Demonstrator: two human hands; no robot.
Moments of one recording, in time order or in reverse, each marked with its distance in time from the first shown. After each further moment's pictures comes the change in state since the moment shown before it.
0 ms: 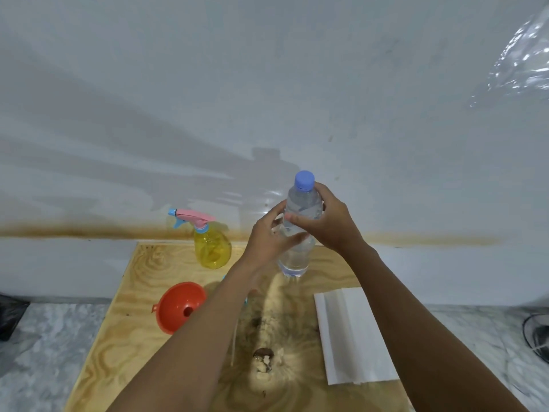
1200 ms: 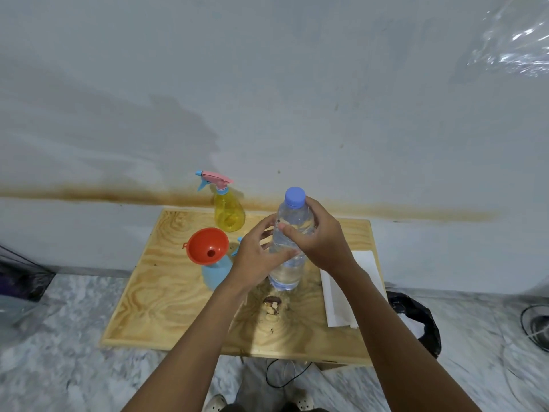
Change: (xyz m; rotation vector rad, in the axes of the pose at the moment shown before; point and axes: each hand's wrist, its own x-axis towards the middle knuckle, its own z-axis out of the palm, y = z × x) left_hand -0.148 -0.024 -0.015 -0.004 0.077 0.040; right_hand -0.139 -0.021 0.043 0.070 0.017 -0.086
